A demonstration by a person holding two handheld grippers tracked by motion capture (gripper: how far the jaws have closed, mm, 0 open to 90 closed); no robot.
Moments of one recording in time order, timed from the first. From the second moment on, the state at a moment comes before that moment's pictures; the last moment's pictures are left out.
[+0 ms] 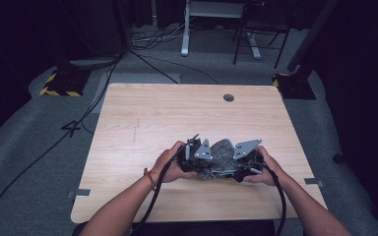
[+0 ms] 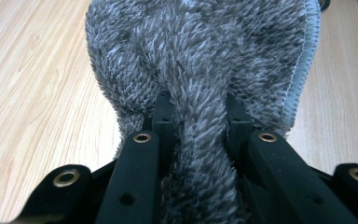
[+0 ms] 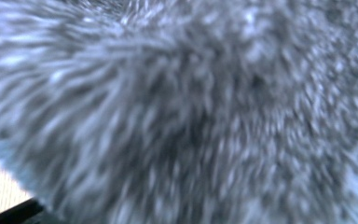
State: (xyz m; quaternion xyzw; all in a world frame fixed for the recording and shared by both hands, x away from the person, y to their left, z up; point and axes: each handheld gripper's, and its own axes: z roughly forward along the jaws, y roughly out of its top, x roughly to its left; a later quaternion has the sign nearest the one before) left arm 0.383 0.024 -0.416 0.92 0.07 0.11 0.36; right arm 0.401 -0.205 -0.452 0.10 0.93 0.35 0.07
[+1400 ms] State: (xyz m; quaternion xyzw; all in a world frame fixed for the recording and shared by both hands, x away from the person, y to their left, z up) left arm 0.382 0.031 -0.404 0.89 0.06 0.12 0.44; right arm 0.397 -0.214 -0.438 0.11 0.91 0.38 0.10
